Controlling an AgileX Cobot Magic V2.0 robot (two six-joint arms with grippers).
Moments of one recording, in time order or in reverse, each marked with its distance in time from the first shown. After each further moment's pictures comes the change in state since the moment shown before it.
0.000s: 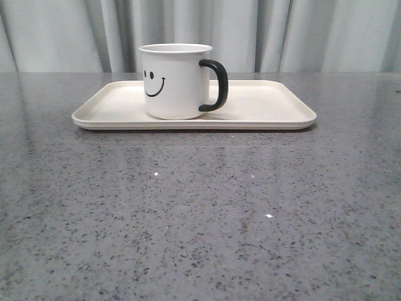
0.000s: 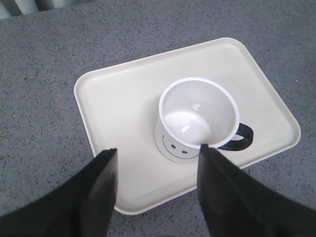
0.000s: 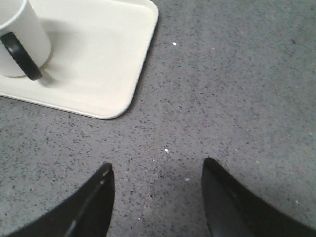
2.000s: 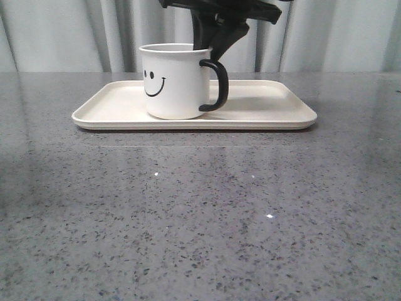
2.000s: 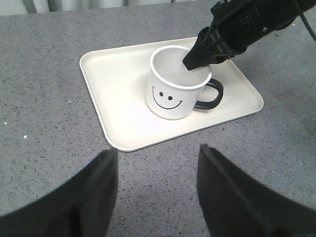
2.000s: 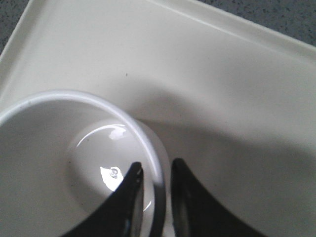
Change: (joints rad) left arm 0.000 -0.515 0.449 -0.044 -0.105 0.000; right arm 0.269 1.123 -1.046 0.066 0.259 0.088
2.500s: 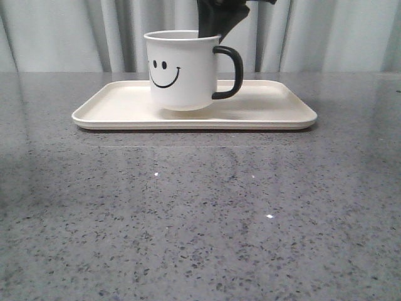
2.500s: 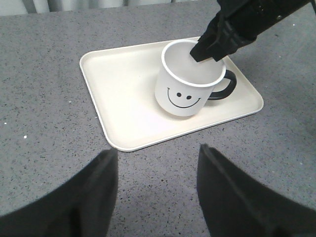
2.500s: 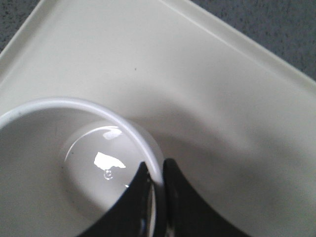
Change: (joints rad) left arm 0.000 0.000 0.000 0.000 0.000 0.000; right arm 0.000 0.002 -0.101 -0.007 0.108 -0.206
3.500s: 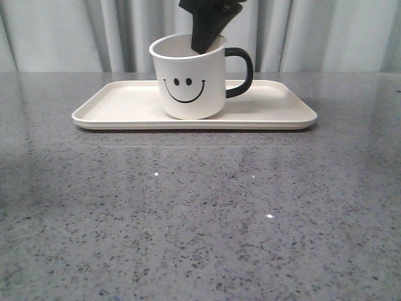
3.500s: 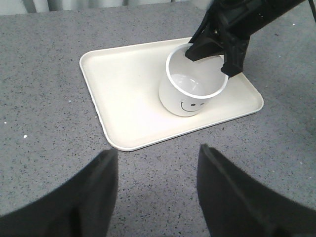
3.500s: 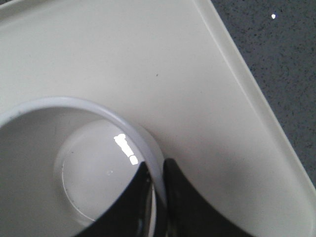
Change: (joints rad) left arm 0.000 0.000 0.000 0.000 0.001 0.000; right arm 0.000 0.025 -0.016 0.023 -0.020 -0.451
